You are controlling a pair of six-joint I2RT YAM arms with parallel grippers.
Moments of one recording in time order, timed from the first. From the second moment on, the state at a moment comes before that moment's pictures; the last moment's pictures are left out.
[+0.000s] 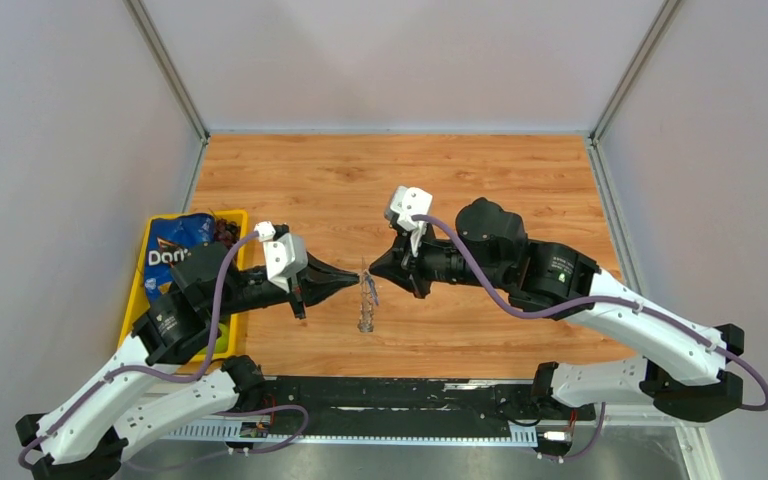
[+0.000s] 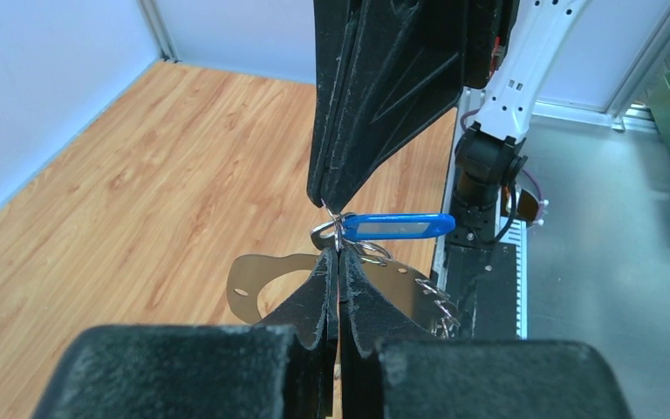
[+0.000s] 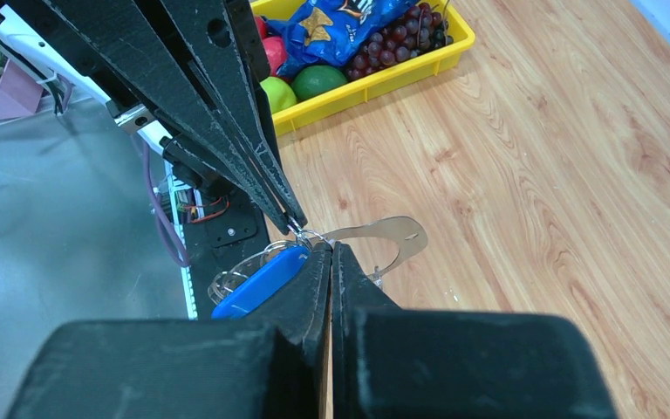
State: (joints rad) left arm -0.87 0.64 0.99 -0.37 0.44 0.03; right arm 1.16 1.17 1.47 -0.58 -0.11 0.04
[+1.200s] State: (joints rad) left arm -0.87 0.62 0.98 -0.28 0.45 -0.01; right arm 1.16 1.08 1.47 -0.56 -0.17 -0.03
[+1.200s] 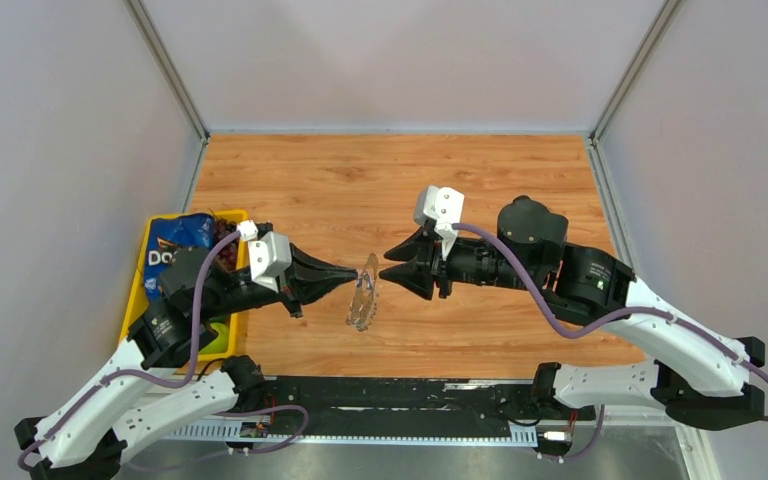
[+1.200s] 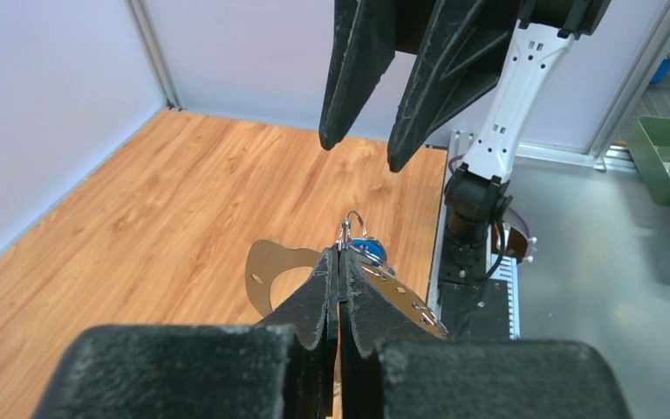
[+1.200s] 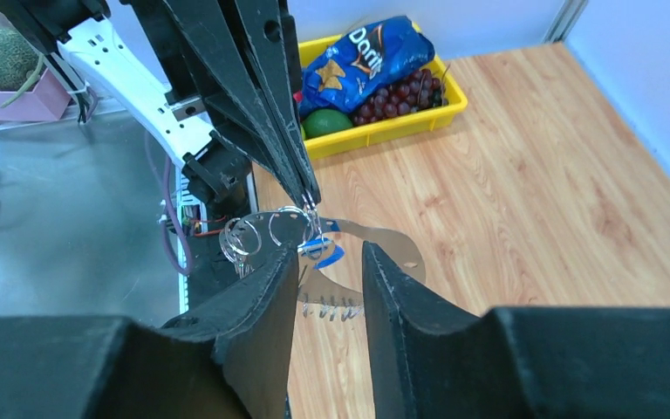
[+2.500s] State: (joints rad) left arm -0.87 0.57 0.96 -0.16 0.55 -0.10; right arm 1.16 1.20 1.59 -0.61 -0.44 -0.19
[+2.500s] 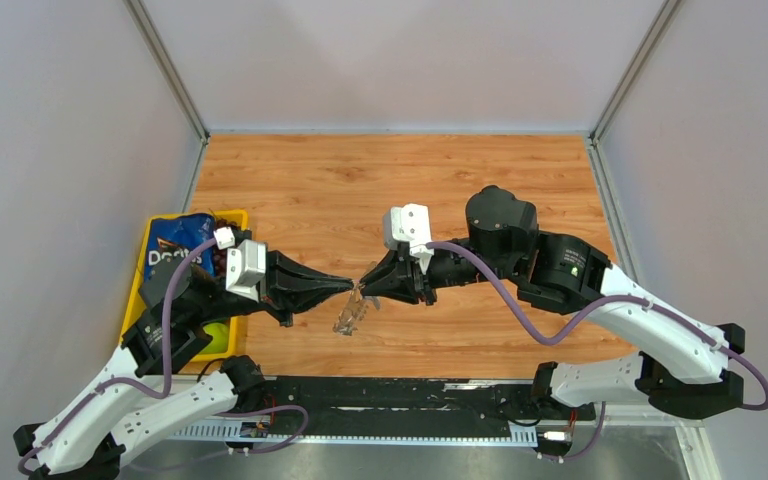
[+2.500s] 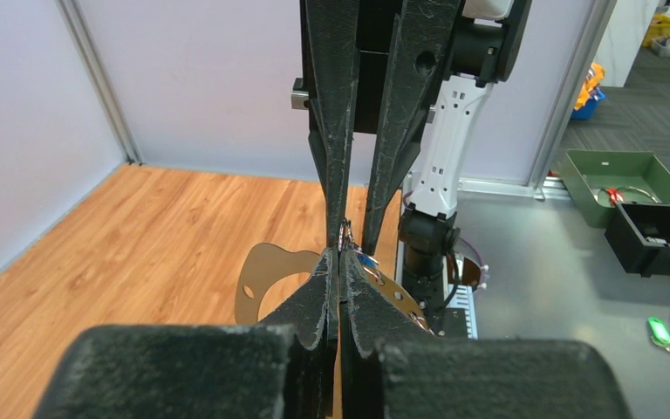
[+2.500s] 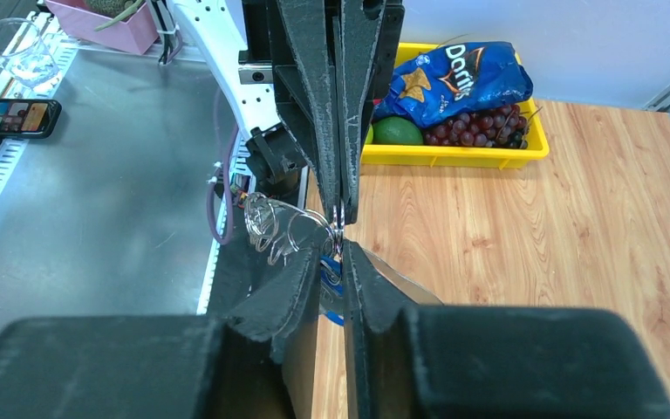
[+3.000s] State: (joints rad) left arm -0.87 0.57 0.96 -0.16 0.55 -0.10; right arm 1.16 1.20 1.59 -0.61 -0.43 -0.19
